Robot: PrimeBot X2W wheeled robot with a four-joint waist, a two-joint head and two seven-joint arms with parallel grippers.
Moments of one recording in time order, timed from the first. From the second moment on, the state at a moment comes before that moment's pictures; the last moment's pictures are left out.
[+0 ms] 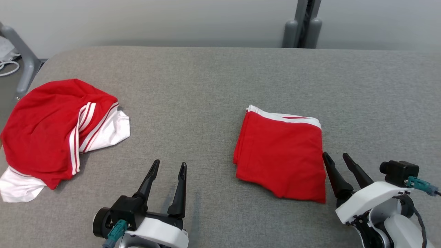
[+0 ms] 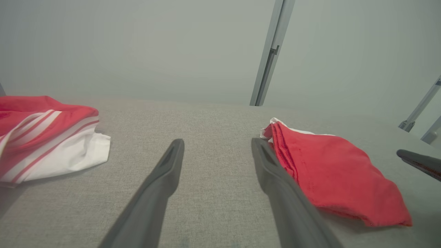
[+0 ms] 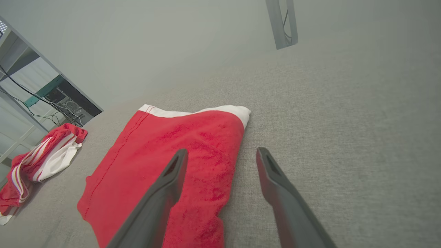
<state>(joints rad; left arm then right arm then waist) -0.06 0.05 -0.31 0.18 -0.30 0.07 -0.26 -0.25 -0.19 0.28 0.44 0.66 0.13 -0.13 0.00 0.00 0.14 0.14</state>
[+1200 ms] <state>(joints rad) -0.14 0.05 -0.39 0.16 -0.27 0.06 -0.26 -0.52 -0.46 0.70 0.59 0.94 0.13 -0.04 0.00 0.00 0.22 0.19</state>
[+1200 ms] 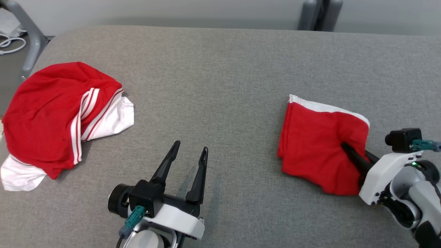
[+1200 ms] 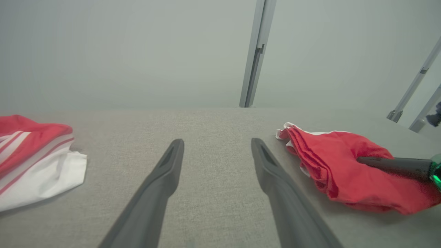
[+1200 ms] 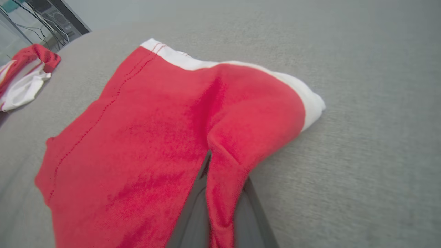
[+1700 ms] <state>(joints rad) -0.43 0.05 -0.59 0.13 -0.27 0.01 -0.26 -0.80 -0.93 0.92 0.39 0.82 0.13 0.03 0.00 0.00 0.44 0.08</state>
